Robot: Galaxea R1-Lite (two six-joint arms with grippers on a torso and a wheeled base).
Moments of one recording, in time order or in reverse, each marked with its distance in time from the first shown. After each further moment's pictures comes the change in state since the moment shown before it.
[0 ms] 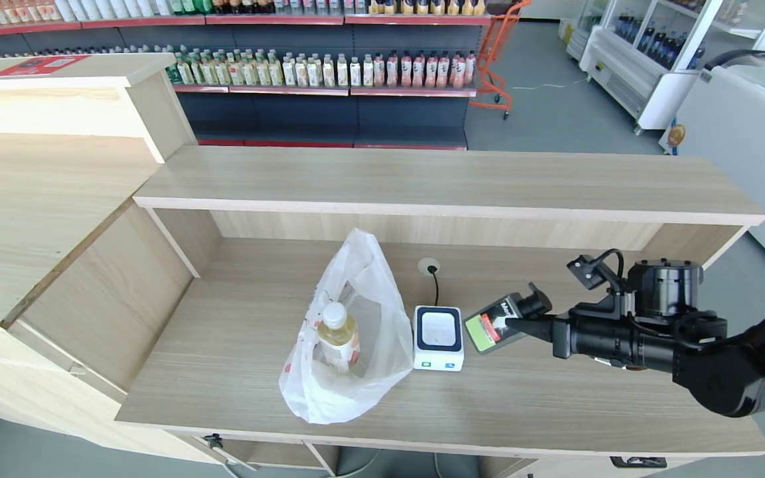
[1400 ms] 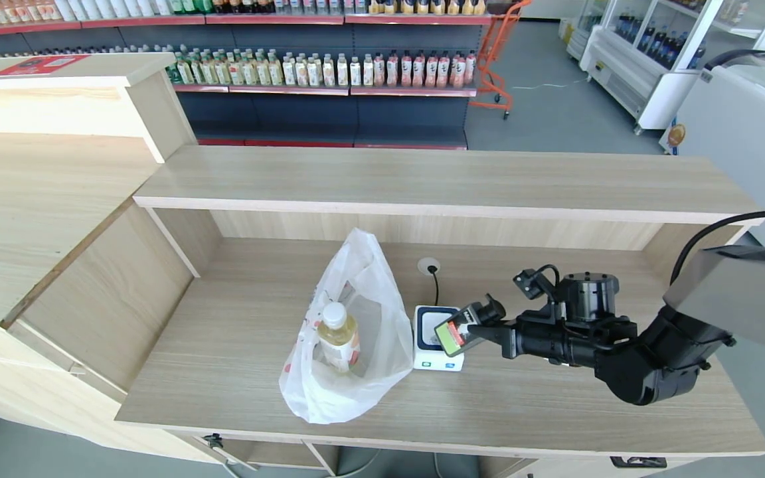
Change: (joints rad) left arm 0.000 0.000 0.000 0.000 0.000 0.000; right arm 0.088 0.274 -0.194 -0.067 -0.063 0.006
